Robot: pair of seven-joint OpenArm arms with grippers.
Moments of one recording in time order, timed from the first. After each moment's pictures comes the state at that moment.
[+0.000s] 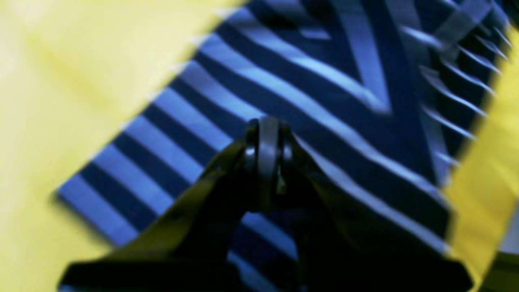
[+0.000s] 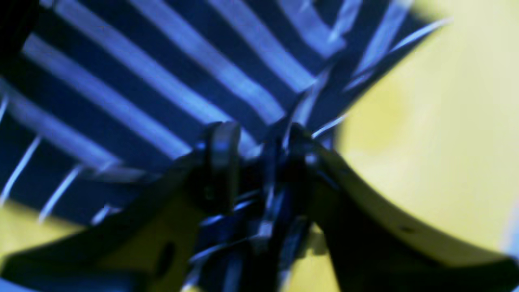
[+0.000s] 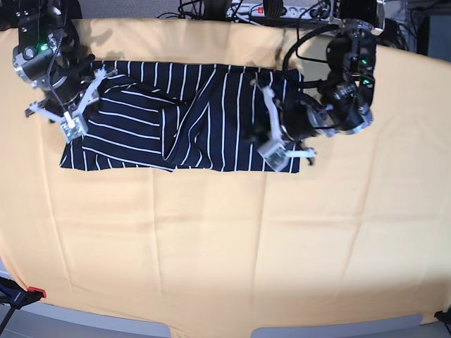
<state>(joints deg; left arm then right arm) 3.3 -13.8 5.2 109.1 -31.0 -40.2 59.8 -23.4 25.7 8.5 124.8 11.0 14.1 -57.0</state>
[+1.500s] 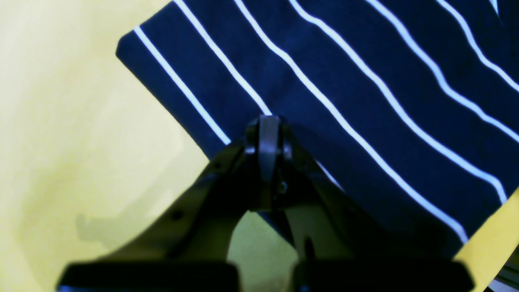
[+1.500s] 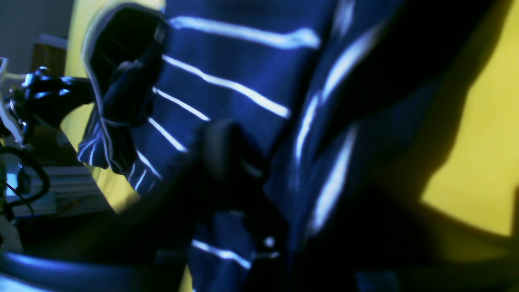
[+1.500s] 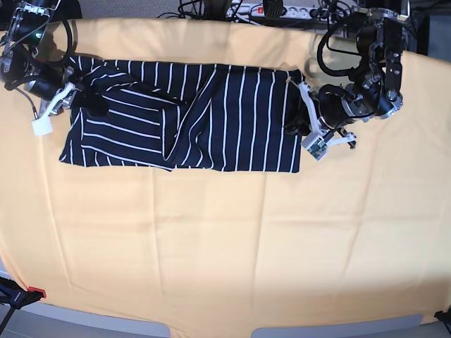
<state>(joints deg) 9.5 -21.6 0.4 109.1 -30.3 -36.3 56.8 -14.1 18.7 31.2 83.2 70.9 41.8 -76.0</state>
